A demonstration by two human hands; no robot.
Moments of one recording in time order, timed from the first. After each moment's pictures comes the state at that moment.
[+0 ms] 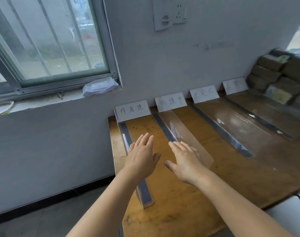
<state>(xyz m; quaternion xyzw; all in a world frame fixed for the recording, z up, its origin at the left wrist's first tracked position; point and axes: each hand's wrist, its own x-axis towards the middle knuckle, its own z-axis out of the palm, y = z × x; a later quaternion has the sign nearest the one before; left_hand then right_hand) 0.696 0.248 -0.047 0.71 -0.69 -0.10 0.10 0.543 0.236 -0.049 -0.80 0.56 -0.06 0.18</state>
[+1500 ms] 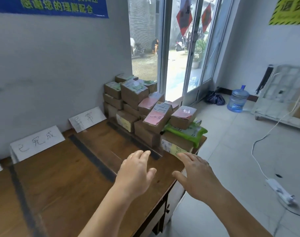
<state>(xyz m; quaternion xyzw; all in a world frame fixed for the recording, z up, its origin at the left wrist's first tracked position) 0.045 0.037 -0.030 0.49 -0.85 -0.15 0.13 -0.130 0.105 -0.025 -0.62 0.76 -0.13 0.11</state>
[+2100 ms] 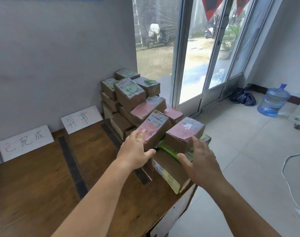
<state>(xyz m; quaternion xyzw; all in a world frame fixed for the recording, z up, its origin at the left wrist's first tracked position) -0.079 -0.127 -0.030 0.60 -0.77 -0.17 0.12 -0.267 -0.046 -0.029 -0.58 0.76 -0.25 0.16</state>
